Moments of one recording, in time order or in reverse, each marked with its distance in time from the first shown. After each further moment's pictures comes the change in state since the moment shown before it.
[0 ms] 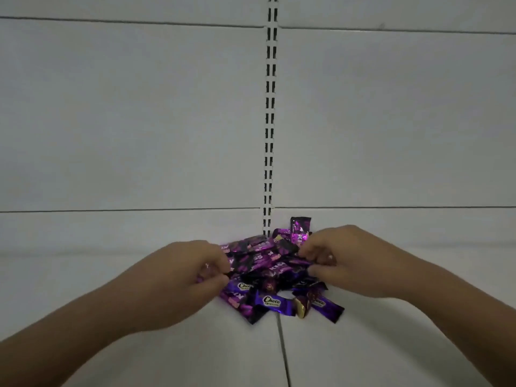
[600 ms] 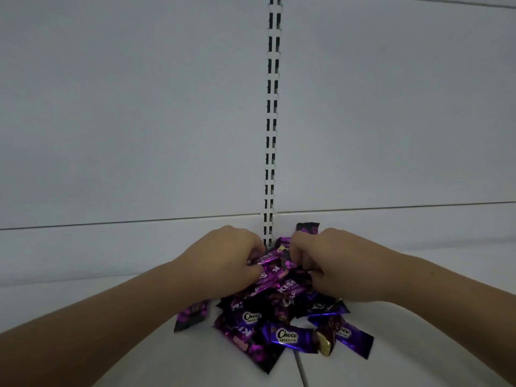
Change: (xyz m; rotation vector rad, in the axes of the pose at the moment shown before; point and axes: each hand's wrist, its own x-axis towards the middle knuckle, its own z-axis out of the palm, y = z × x) left_hand 0.109 -0.013 0.039 0.108 -0.104 0.124; right_hand 0.058 0.004 0.021 -0.160 -0.131 -0.003
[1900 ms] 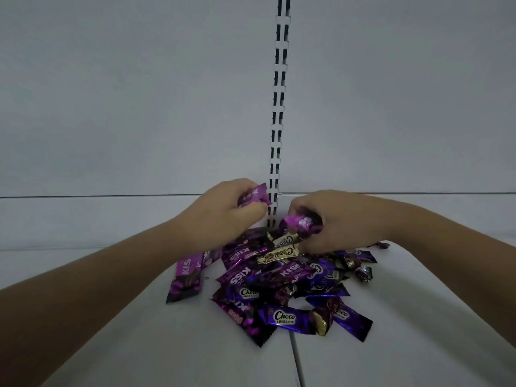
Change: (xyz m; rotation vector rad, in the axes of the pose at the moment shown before) left_hand 0.001 0.006 -0.019 -0.514 0.183 -0.098; right_hand 0.023 0.015 -0.025 0.182 -0.050 -0.123
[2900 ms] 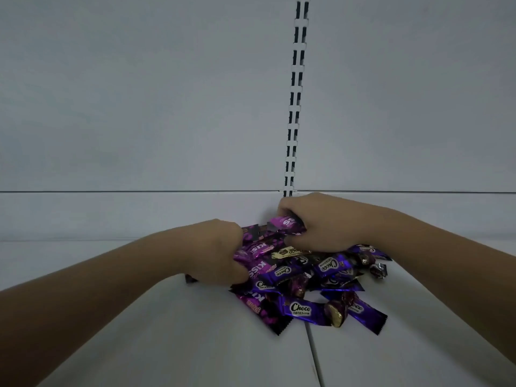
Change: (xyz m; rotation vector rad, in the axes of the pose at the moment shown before) left_hand -0.032 -0.010 -0.010 0.637 -0.468 -0.264; right_hand 0.026 -0.018 0.022 -0.122 0.039 -0.077
